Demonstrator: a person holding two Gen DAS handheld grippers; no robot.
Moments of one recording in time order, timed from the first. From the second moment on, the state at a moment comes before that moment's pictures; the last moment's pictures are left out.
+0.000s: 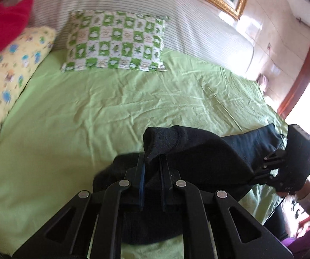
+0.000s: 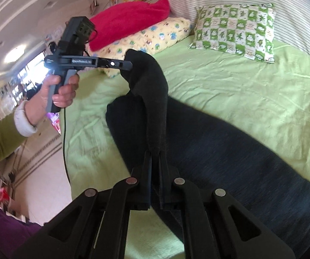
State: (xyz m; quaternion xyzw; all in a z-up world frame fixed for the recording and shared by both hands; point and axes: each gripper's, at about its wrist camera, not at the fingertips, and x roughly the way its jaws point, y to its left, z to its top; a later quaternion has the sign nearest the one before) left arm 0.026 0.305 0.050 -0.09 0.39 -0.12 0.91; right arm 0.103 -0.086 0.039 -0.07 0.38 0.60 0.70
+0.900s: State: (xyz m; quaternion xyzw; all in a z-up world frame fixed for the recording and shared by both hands) left arm -0.084 0.340 0.013 -0.29 0.34 -0.02 0.89; right arm 0.081 -0.091 0.031 -0.03 0.40 0.60 0.70
